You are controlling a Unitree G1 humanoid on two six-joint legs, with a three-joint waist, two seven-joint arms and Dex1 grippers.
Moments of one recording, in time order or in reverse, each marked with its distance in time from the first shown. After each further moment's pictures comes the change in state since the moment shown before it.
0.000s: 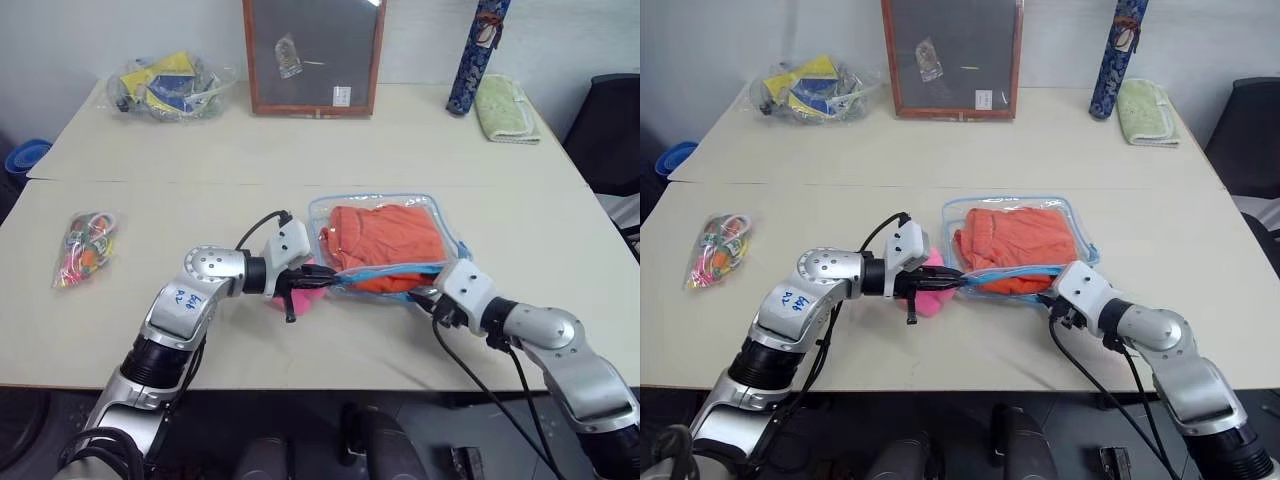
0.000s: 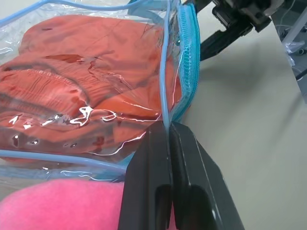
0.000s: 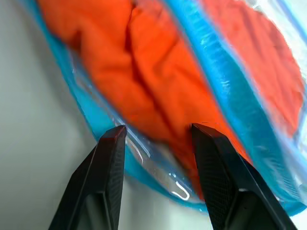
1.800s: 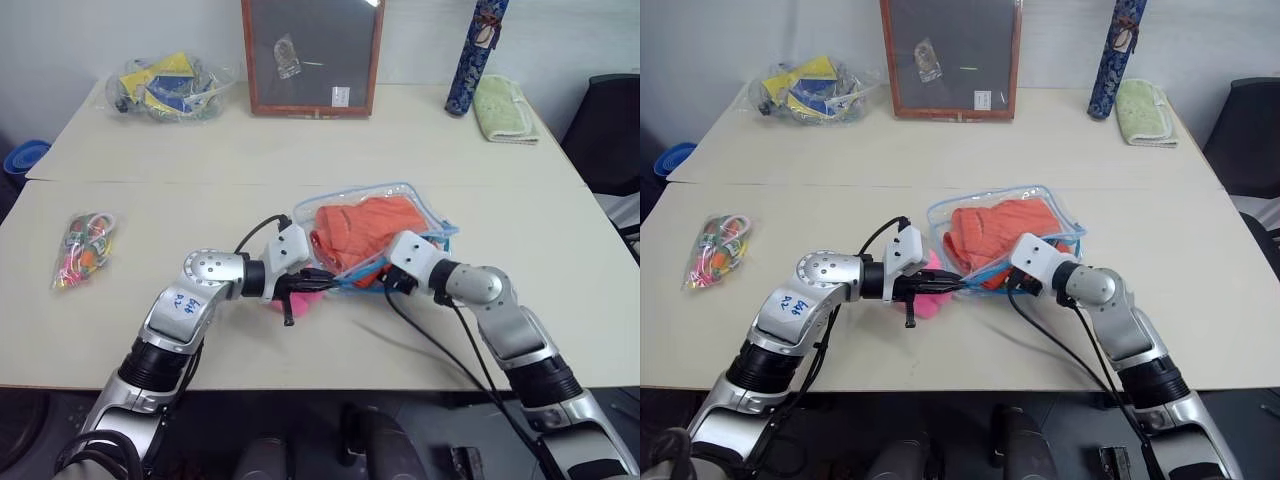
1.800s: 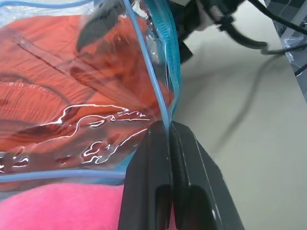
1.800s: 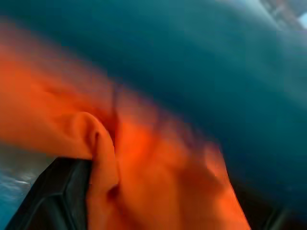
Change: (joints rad) left arm 0.018 0.013 -0.010 0.000 0.001 -0.033 -0.001; right arm -0.380 0.194 0.148 0.401 -0.248 -0.157 -0.049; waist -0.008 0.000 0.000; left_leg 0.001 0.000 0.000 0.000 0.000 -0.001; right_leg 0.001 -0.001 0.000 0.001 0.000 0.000
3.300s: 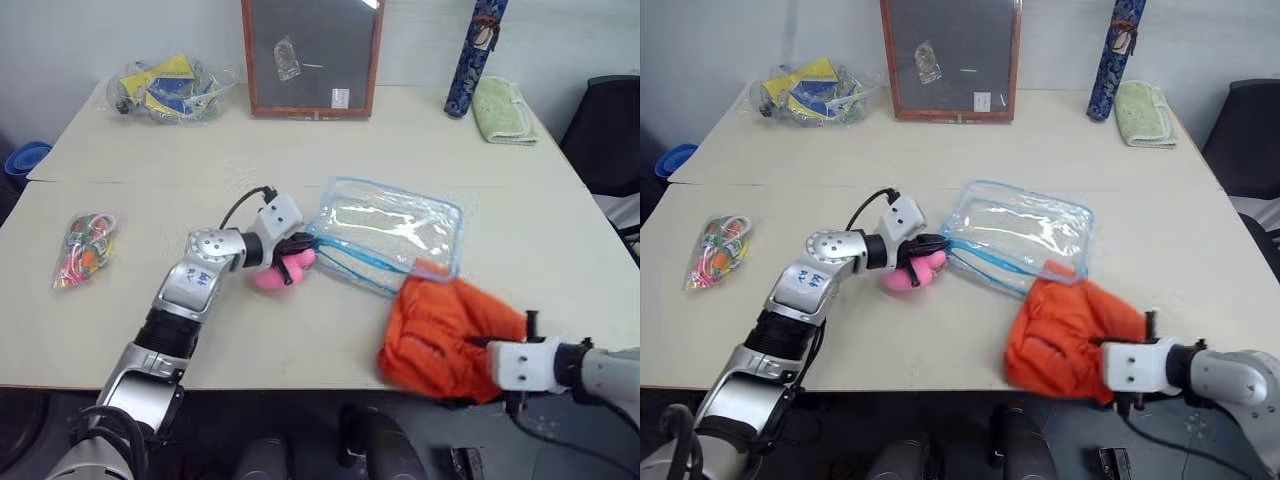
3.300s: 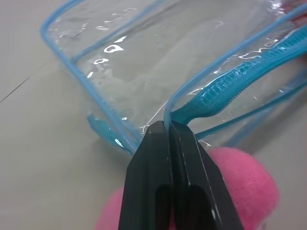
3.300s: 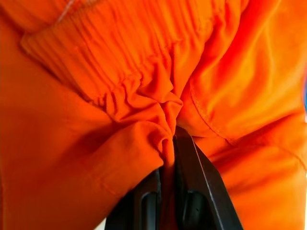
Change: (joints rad) left arm -0.148 -0.022 0.015 0.274 0.159 -0.092 0.219; right arm 0.779 -0.484 -0.451 -0.260 0.121 -0.401 0.258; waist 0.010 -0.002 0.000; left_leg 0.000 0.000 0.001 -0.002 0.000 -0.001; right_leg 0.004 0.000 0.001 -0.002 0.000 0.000
